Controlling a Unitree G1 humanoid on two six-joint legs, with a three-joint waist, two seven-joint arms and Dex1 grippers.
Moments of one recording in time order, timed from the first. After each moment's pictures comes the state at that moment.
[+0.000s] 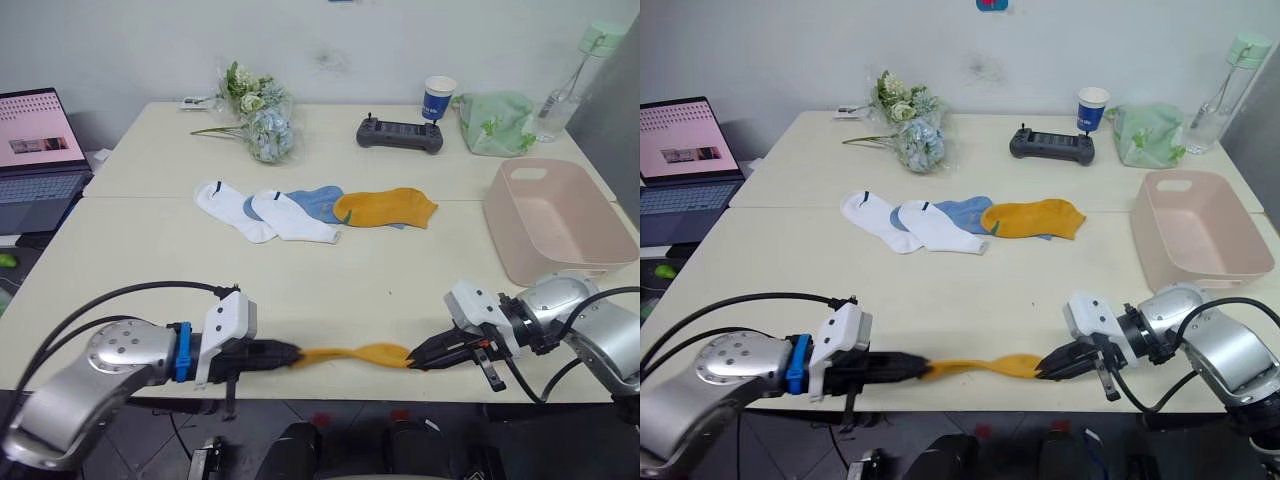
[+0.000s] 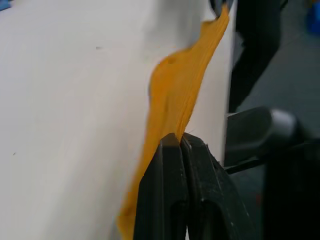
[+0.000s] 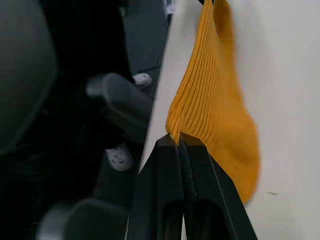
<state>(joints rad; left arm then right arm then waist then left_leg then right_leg) 0.07 1.00 0.04 -0.61 -0.70 0.57 -1.07 -0.31 -0.94 0.22 -0.45 0.56 0.63 1.36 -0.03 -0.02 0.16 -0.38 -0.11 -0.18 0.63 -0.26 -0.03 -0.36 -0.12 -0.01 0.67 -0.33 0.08</state>
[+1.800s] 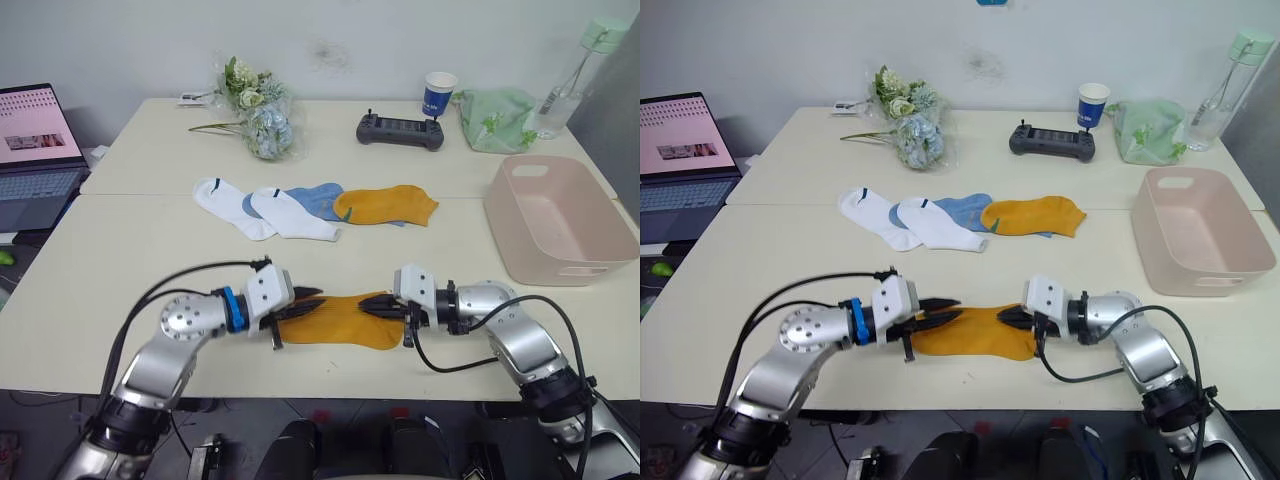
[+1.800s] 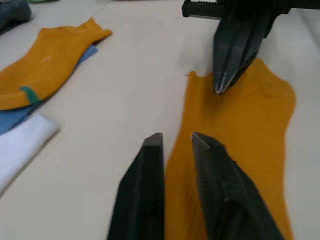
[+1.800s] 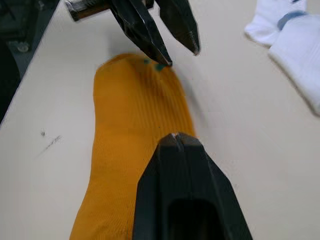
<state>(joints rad) -0.16 0.61 -0.17 -0.19 -0.18 0.13 -0.94 -0.33 -0.52 0.31 -0.08 0.13 0.21 1.03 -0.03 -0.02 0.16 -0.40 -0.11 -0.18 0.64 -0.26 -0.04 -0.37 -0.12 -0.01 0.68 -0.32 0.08</state>
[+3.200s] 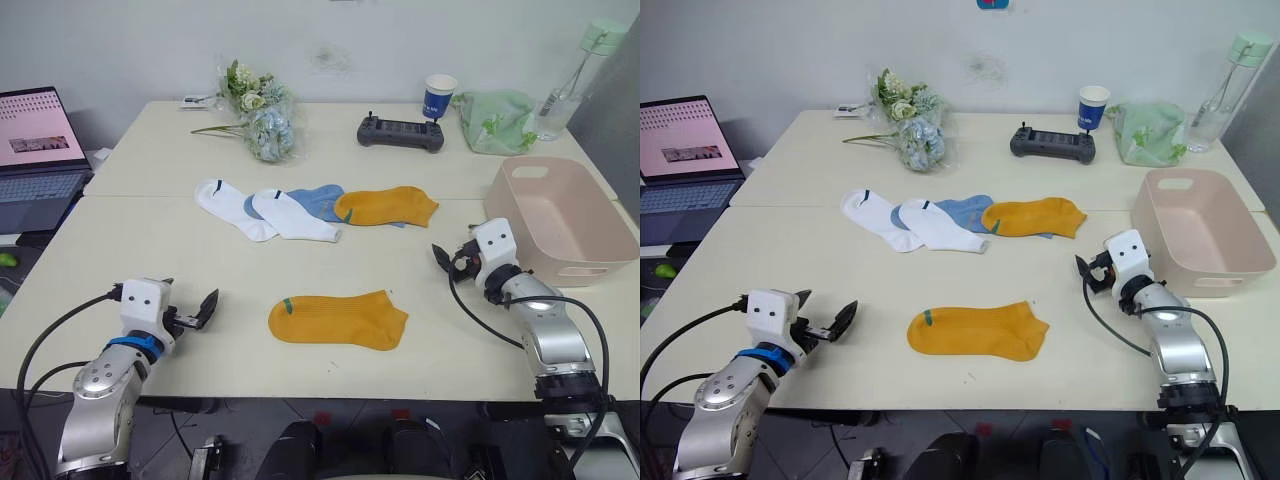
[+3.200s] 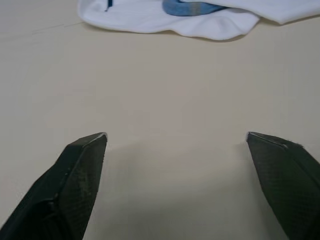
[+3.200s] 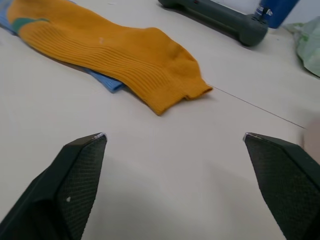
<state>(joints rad) 0.09 0.49 0.32 -0.06 -0.26 0.18 -0.47 -0.32 -0.45 -0.05 0.08 0.06 0.25 0.41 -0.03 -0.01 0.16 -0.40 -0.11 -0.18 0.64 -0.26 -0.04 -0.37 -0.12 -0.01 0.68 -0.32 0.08</state>
